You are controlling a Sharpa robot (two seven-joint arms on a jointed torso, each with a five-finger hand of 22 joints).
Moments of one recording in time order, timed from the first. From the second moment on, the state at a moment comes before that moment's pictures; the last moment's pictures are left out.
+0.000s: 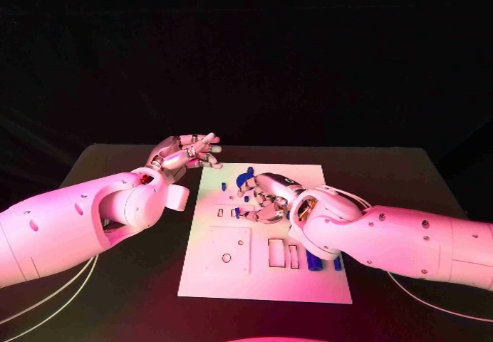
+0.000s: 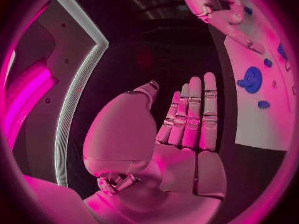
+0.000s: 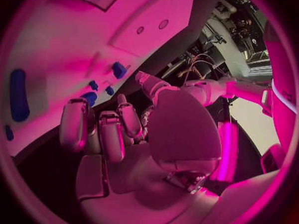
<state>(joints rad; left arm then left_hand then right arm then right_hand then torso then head) 1.11 -0.91 0.08 1.54 -0.08 -0.29 0.34 1.32 -0.15 0.31 0.29 0.05 0.84 0.20 0.34 0.24 1.15 0.13 0.23 0.15 1.04 0.06 0.83 0.37 0.17 1.09 0.16 0.56 0.22 1.24 -0.61 -0.19 1.58 -1.27 -0.45 -0.16 1.27 -0.22 0.44 0.10 0.18 0.76 0.19 0.26 0.32 1.32 0.10 1.36 1.27 1.47 0.02 1.54 1.31 0.07 1.39 0.13 1.27 1.31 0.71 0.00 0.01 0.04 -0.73</state>
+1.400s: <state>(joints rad) 1.24 -0.75 0.01 1.42 -0.90 0.05 -0.53 1.14 -0.04 0.15 0.30 0.05 0.84 0.09 0.71 0.54 1.21 0.01 1.17 0.97 1.47 -0.04 1.52 1.31 0.12 1.27 0.06 1.30 1.00 1.39 -0.84 -0.17 1.54 -0.73 -0.42 0.08 1.28 -0.21 0.41 0.12 0.21 0.77 0.19 0.27 0.33 1.28 0.10 1.33 1.23 1.47 0.02 1.52 1.31 0.07 1.36 0.13 1.22 1.29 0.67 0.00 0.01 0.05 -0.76</state>
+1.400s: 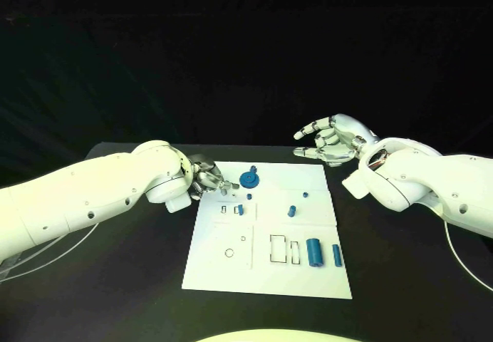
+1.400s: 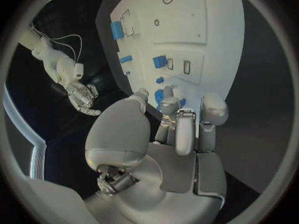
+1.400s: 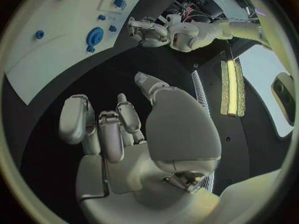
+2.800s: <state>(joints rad) 1.25 -0.63 -0.03 1.35 -0.91 0.19 -0.59 1.15 -0.03 0.15 0.30 0.05 0.83 0.09 0.71 0.56 1.21 0.02 1.17 0.96 1.47 -0.04 1.52 1.31 0.12 1.27 0.06 1.31 1.02 1.39 -0.81 -0.17 1.52 -0.72 -0.42 0.07 1.28 -0.21 0.41 0.12 0.21 0.77 0.19 0.27 0.33 1.27 0.10 1.32 1.22 1.47 0.02 1.52 1.31 0.07 1.36 0.13 1.22 1.29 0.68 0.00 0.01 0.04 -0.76</state>
